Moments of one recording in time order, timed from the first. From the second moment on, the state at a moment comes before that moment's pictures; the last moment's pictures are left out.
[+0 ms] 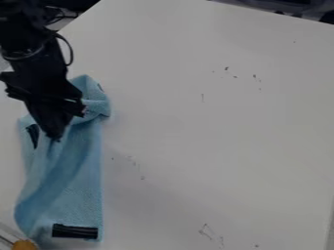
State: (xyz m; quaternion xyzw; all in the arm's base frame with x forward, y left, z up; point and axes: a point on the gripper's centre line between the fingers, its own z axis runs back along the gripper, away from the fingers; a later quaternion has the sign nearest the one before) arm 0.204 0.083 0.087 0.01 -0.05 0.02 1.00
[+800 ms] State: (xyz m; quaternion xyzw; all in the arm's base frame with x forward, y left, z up) arm 0.238 -0.057 0.074 -0.01 -0.02 -0.14 0.99
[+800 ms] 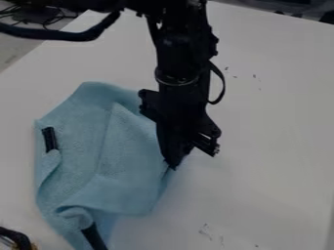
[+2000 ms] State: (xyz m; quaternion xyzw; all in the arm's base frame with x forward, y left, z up) arm 0.268 -0.085 0.076 -0.03 -0.05 -0.13 0.99
